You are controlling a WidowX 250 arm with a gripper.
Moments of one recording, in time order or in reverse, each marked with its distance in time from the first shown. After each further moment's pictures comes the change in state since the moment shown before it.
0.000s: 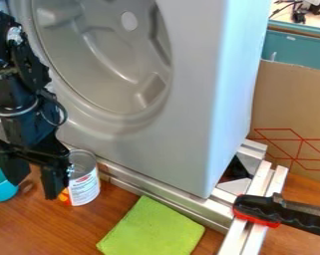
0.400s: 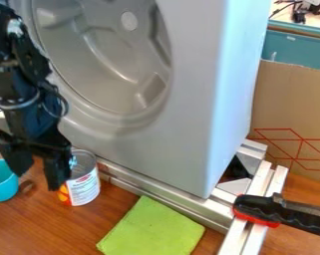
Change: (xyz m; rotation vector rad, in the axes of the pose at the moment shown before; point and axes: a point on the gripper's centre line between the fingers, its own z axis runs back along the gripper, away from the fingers) arm 0.012 0.006 0.005 0.011 -0.046 -0.013
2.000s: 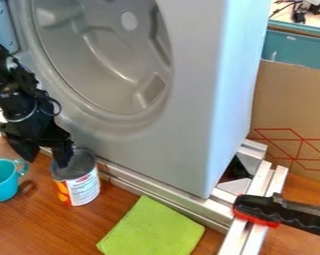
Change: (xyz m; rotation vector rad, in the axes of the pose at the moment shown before) arm 0.060 0.049 -0.059 -0.002 -0.223 0.173
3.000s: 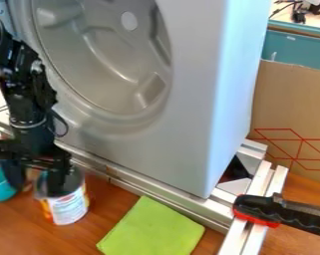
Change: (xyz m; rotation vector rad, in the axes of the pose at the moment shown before) arm -0.048 -0.004 0.008 0.114 0.389 0.053
